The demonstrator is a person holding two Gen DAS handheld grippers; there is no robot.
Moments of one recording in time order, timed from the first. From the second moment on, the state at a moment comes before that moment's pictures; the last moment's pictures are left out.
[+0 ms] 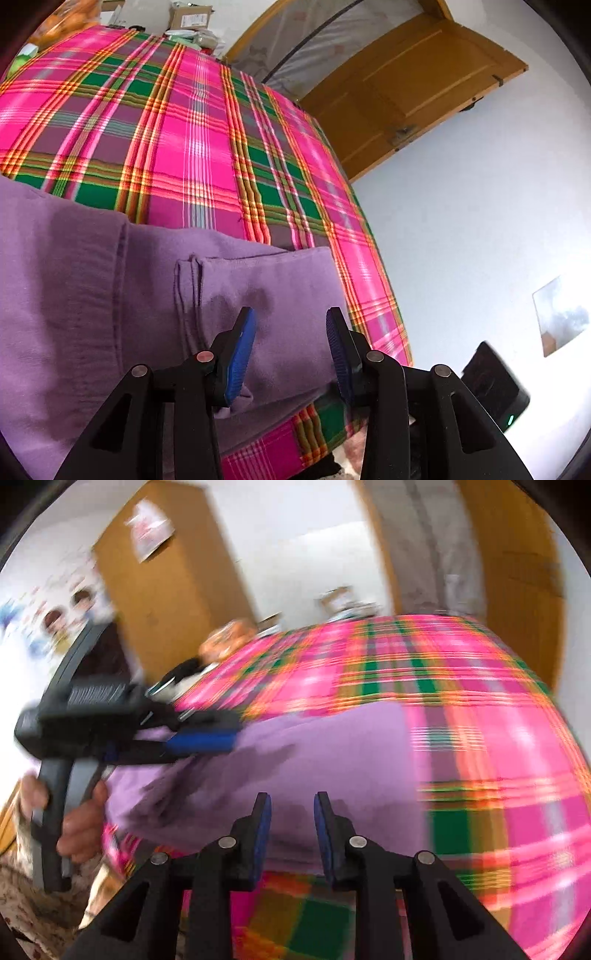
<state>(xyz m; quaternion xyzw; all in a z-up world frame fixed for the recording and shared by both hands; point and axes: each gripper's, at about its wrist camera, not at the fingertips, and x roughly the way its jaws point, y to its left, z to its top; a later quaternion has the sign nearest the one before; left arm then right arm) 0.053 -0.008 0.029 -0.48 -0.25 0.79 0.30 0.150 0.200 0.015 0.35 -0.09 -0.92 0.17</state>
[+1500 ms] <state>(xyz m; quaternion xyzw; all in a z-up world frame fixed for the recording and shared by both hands) 0.056 -0.005 0.005 -0.53 -0.22 0.77 0.28 0.065 0.295 0.001 0.38 -0.22 -0.90 0.08</state>
